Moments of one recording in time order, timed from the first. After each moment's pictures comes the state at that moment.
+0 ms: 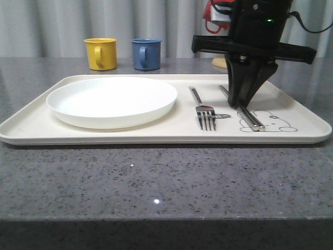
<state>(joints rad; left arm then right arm) -0.23 0.12 -0.35 0.01 0.32 0.07 0.36 1.87 -1.57 0.11 1.11 0.38</state>
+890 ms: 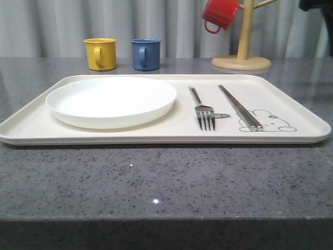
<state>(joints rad) -0.23 0.12 -0.35 0.01 0.32 0.07 0.04 1.70 -1.57 -0.11 1.22 0.22</state>
